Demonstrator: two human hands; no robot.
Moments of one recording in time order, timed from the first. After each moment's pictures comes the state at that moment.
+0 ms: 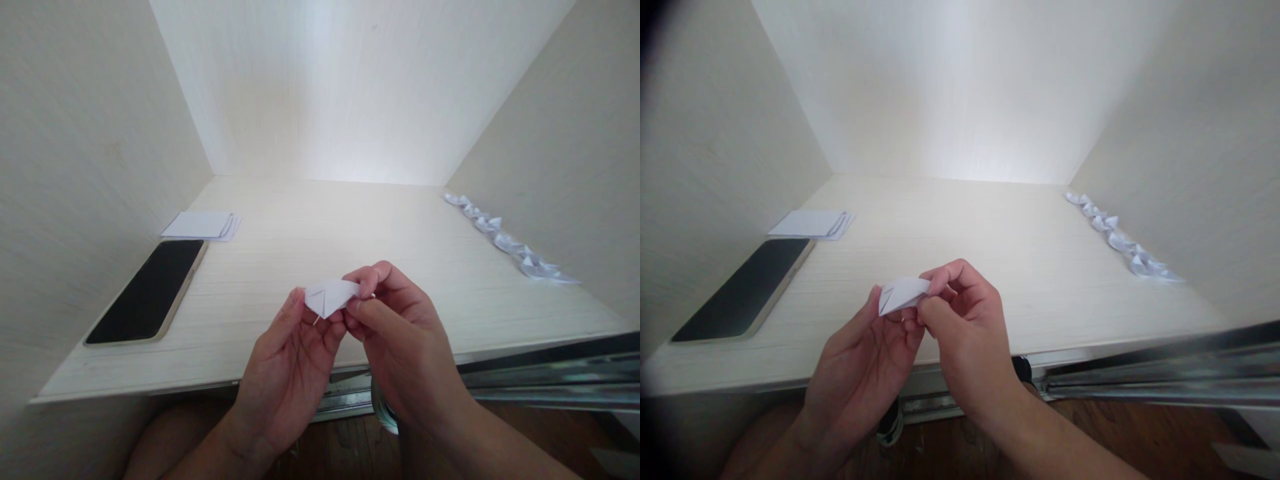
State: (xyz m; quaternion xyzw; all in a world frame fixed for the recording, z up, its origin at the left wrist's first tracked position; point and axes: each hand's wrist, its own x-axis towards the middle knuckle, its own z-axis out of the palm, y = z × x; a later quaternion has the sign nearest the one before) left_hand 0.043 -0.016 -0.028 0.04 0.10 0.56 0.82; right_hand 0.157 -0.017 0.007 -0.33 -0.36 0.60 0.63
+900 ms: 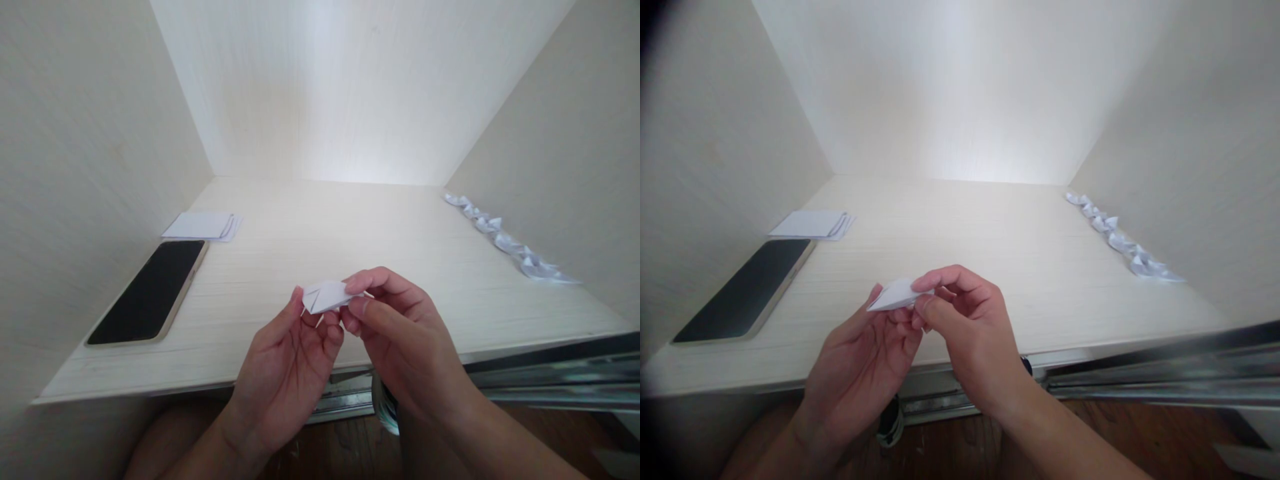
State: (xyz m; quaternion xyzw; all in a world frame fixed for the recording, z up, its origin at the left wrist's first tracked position) left_hand 0.034 -0.012 -0.034 0.01 0.07 0.51 0.86; right_hand 0.168 -0.013 0.002 -0.33 -0.39 0.62 0.60
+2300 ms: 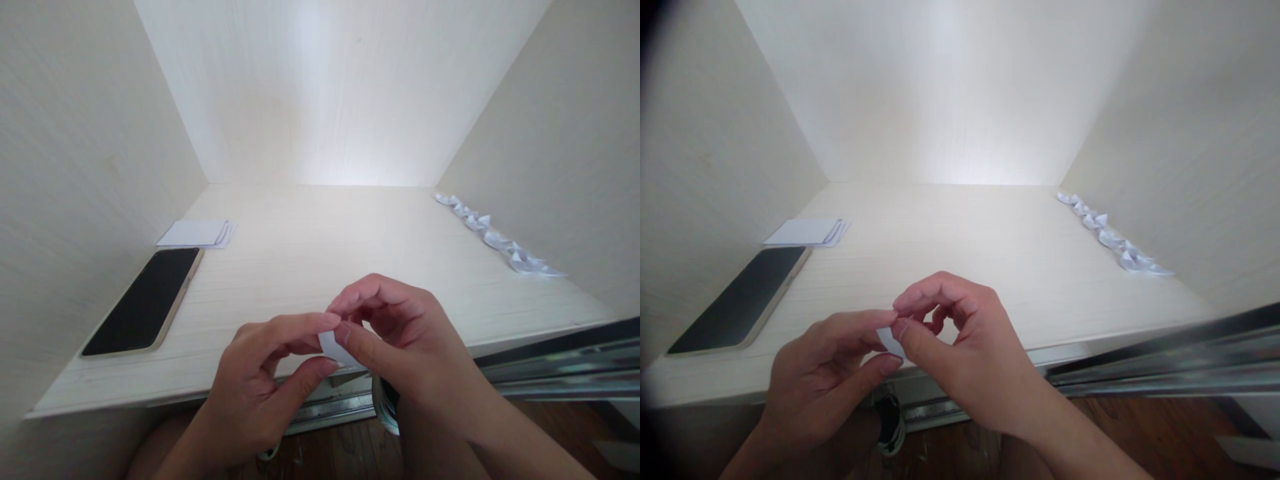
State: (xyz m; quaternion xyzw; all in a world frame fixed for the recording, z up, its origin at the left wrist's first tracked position) left_hand 0.009 -0.031 -0.019 0.49 0.36 0.59 0.53; right_hand 0.184 -0.028 0.022 -0.44 -0.57 0.51 0.46
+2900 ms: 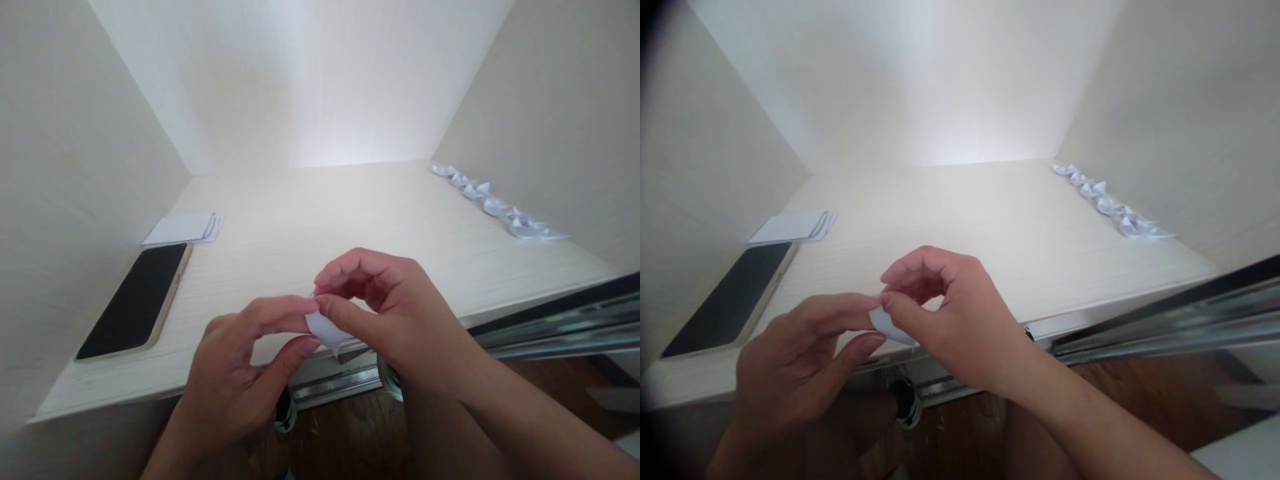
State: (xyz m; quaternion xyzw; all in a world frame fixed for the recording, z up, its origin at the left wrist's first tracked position) left_hand -0.008 -0.023 -0.019 0.53 0.39 0.51 0.56; right_hand 0.181 -0.021 0.020 -0.44 -0.57 0.50 0.48
